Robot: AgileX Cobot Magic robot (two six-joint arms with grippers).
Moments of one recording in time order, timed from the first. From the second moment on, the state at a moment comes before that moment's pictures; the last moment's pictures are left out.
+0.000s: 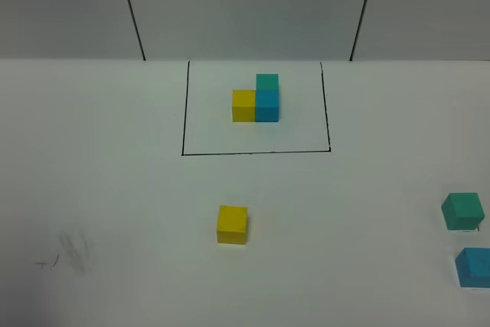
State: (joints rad) left arm -0.22 0.90 -1.66 0.17 1.19 0.19; right arm 0.07 -0.01 -0.50 0.07 1.07 -0.09
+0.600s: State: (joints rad) left arm -0.16 0.23 -1.13 0.21 1.19 0.04; right arm 0.07 -0.01 -0.50 0.07 1.07 -0.09
